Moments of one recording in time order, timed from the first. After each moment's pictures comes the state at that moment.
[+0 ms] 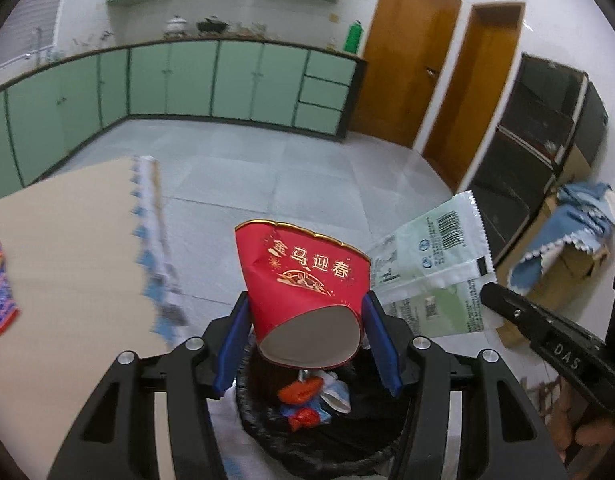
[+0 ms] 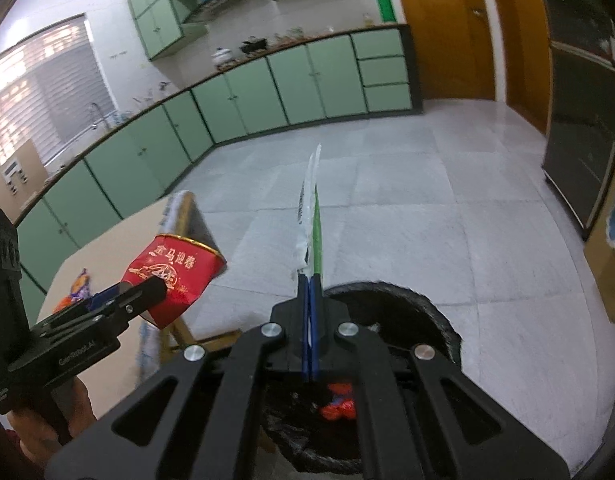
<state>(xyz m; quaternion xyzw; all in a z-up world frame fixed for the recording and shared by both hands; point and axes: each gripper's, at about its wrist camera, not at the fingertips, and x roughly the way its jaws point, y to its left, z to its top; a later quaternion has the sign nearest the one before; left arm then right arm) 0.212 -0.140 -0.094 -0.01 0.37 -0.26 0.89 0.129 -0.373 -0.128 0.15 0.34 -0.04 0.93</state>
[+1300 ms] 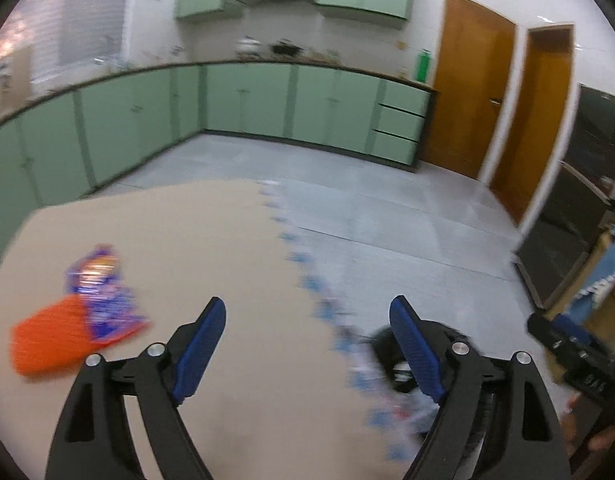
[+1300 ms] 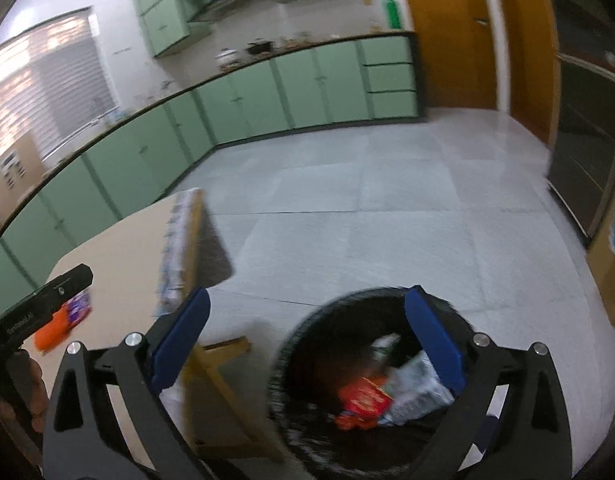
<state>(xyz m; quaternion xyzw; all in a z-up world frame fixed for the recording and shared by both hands) 0.211 0.000 -0.065 -0.01 0.33 -0.11 0.94 0.165 -0.302 -0.126 0.12 0.32 -0.02 0.94</state>
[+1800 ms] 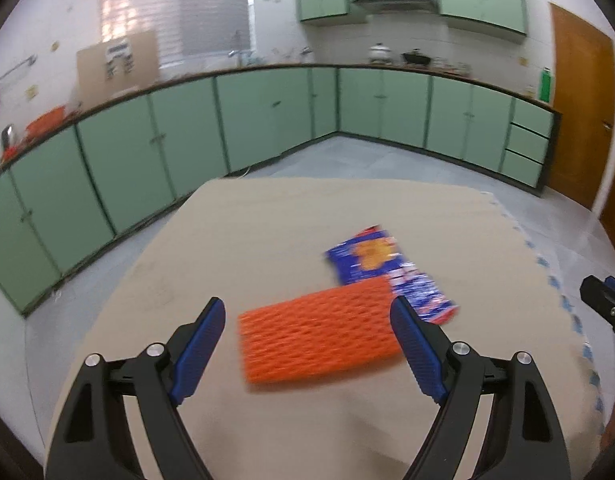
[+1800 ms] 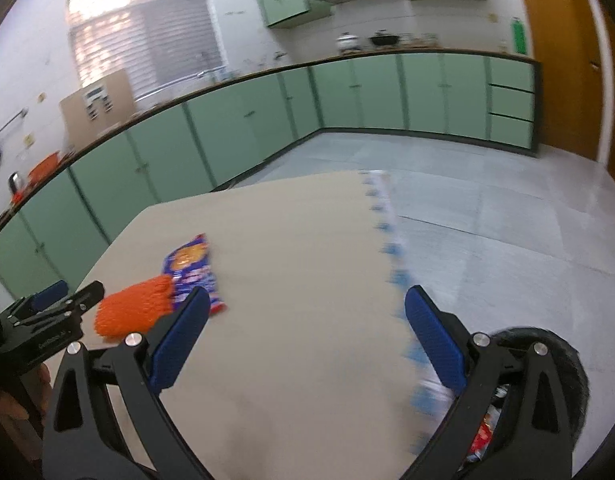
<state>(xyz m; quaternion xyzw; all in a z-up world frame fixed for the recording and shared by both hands) 0.204 0.210 -0.086 -0.02 0.33 0.11 0.94 0.236 -0.098 -0.118 0.06 0.32 0.15 0.93</state>
